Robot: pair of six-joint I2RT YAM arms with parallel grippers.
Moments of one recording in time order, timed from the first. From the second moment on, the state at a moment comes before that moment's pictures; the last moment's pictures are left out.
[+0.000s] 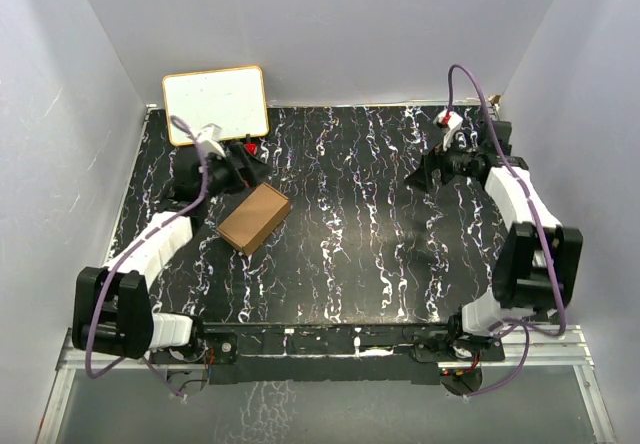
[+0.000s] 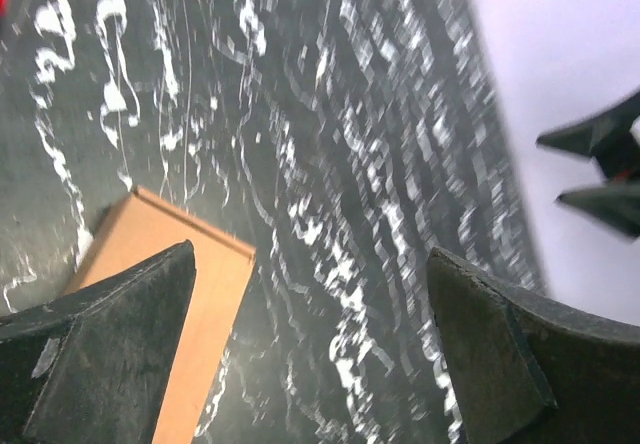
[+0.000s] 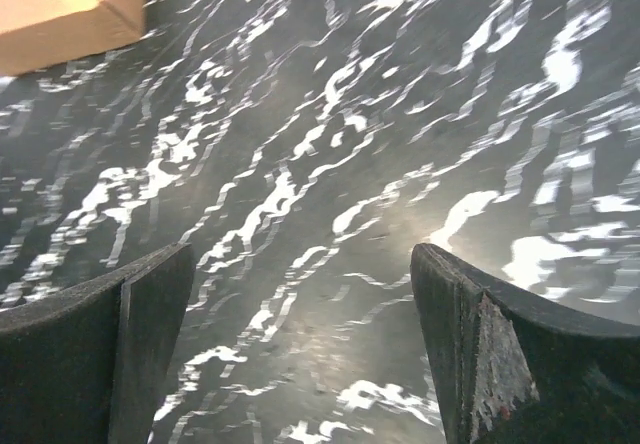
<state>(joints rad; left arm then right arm) -0.24 1.31 0.80 0.09 0.36 -0.51 -0.16 1.62 1.14 -0.43 -0.98 -0.42</state>
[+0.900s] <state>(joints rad) 0.08 1.20 1.32 -0.02 0.74 -0.68 -0.20 1.35 1.66 -0.43 -0.67 0.06</state>
